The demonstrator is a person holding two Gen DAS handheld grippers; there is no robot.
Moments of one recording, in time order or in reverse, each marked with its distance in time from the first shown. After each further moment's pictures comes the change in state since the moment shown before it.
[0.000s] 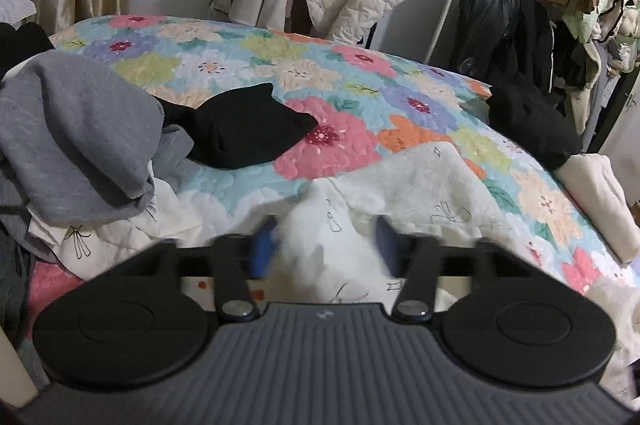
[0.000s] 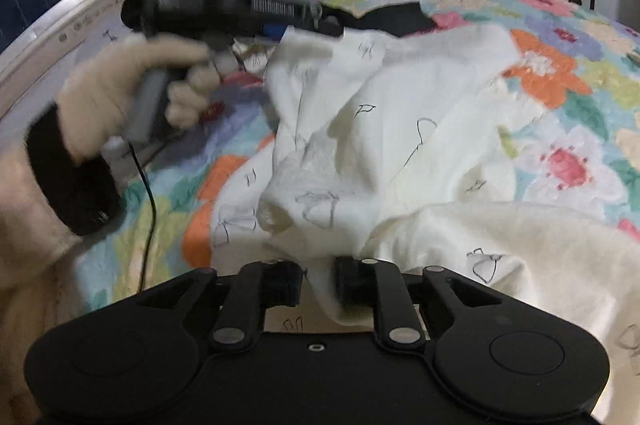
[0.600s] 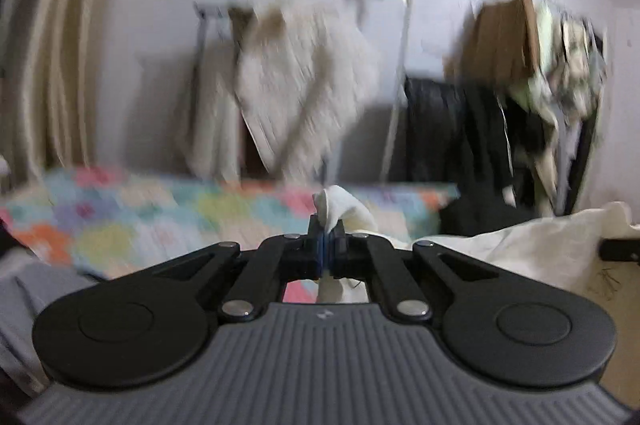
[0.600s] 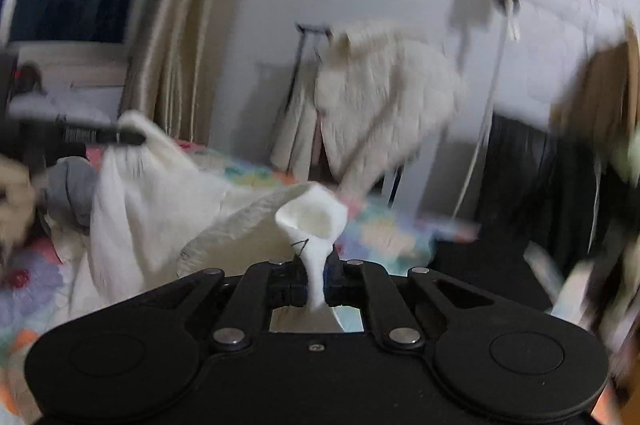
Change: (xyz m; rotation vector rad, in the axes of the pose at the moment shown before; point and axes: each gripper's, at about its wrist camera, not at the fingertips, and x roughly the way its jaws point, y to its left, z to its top) left arm -0.075 -0.065 0.072 0.145 -0.386 -0.029; right arm -0.098 -0.009 0.072 -0.192 -0.454 -0.631
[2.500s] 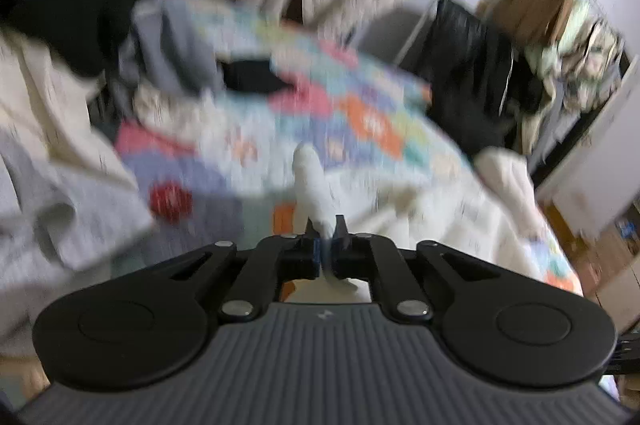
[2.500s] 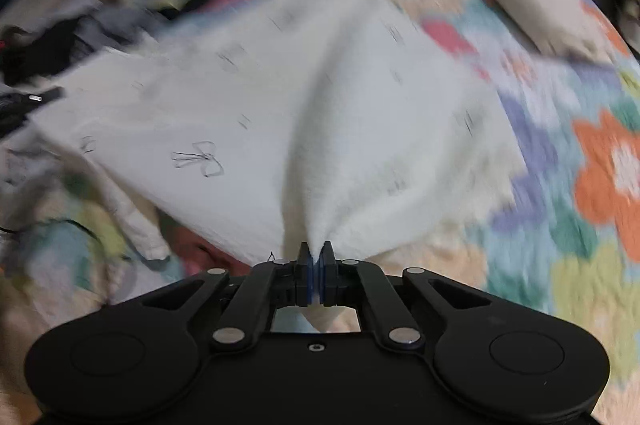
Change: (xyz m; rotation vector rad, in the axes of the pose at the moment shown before) left arm -0.164 0.040 -0.117 -0.355 0.491 -0.044; right arm -0.135 0.028 -0.165 0.477 0.755 0.044
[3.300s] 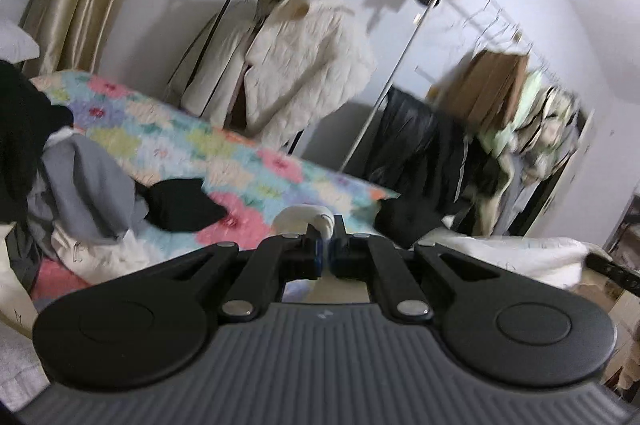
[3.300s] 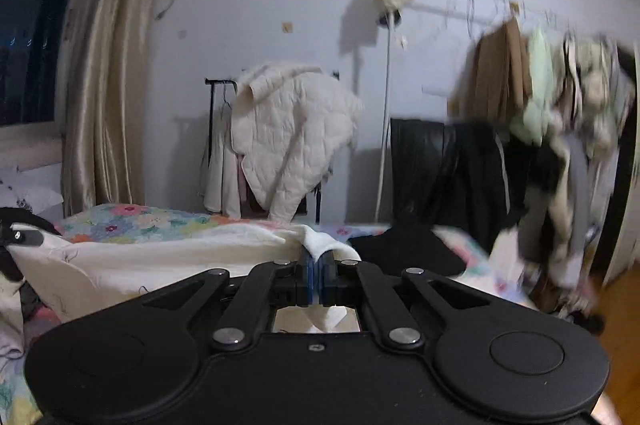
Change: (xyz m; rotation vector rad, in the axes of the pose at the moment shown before) left arm -0.013 -0.062 0.076 0.069 -0.411 -0.165; right arm -0.129 0.034 0.099 -0.191 -0.890 -0.193
